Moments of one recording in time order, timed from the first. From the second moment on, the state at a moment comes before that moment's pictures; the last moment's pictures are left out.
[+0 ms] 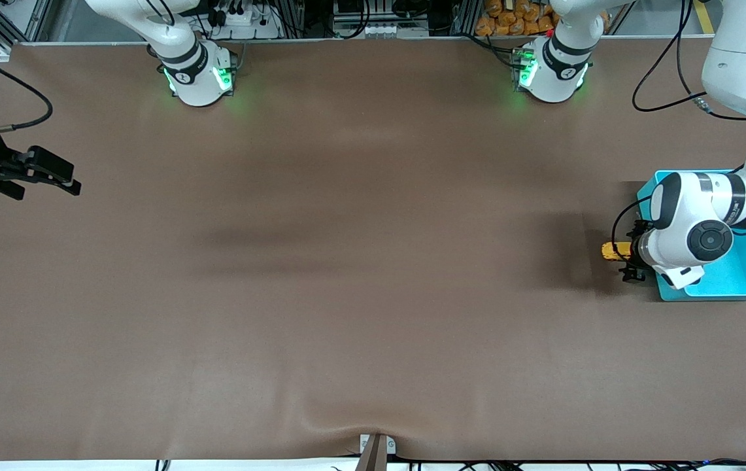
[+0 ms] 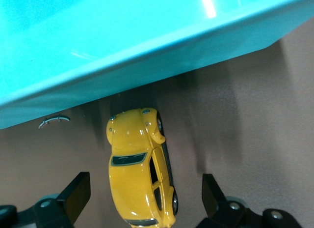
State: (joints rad) left arm 0.29 0.53 -0.19 -1.97 0.37 2.25 -1.45; right arm 0.11 0.06 -0.09 -1.47 0.07 1.54 -0.03
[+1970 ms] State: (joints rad) left arm 0.24 0.40 -0.21 -1.93 0.40 2.11 -1.41; right arm 0.08 -0.12 -0.08 -1.66 0.02 1.56 -0.07
